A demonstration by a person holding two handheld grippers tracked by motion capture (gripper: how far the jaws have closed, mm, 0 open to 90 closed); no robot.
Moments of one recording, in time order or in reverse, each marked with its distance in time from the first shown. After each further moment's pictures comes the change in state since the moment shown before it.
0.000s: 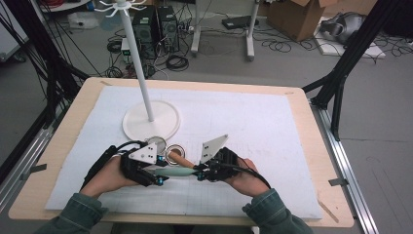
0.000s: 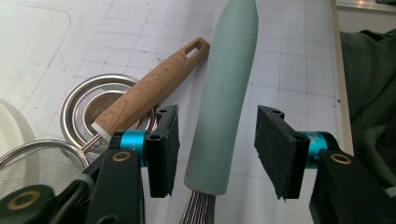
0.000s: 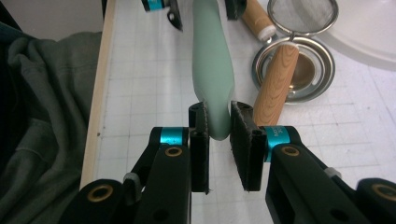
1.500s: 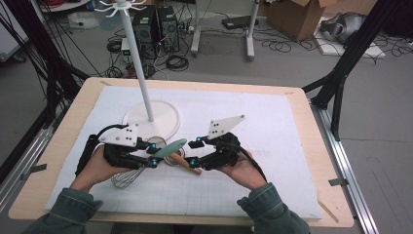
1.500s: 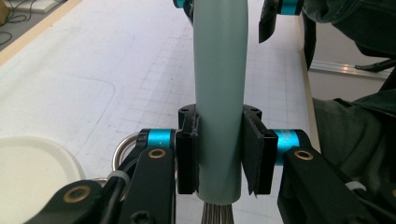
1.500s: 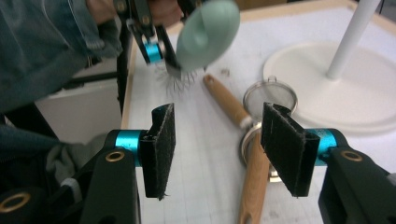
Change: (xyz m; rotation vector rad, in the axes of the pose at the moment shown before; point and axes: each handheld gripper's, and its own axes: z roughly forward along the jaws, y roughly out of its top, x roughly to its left) left arm 0.012 0.014 -0.054 -0.261 0.006 -0.038; right arm -0.017 0.022 -0.028 -0.325 0.026 0.165
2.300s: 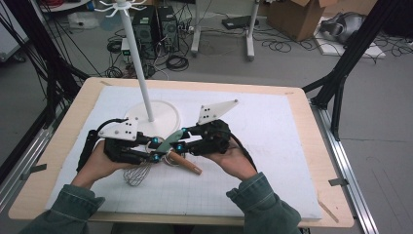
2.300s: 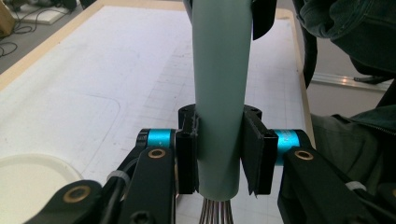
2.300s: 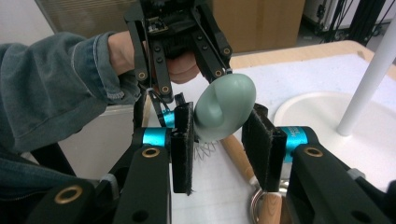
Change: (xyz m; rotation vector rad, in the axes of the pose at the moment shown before) left arm 0.004 0.015 -0.007 -0.049 0.014 -0.007; right arm 0.000 0.046 0.005 -0.088 0.058 -0.011
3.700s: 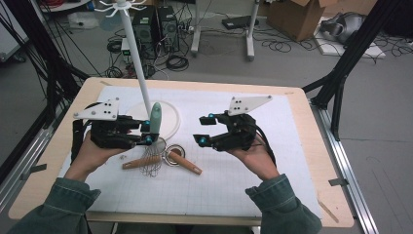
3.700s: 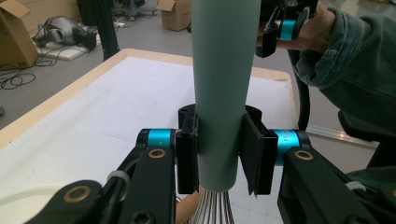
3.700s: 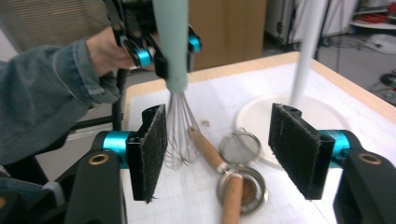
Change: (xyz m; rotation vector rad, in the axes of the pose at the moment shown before) left arm 0.014 0.021 -0.031 -0.191 0.021 -0.084; right arm -0.007 -0.011 -0.061 -0.079 -0.130 0.048
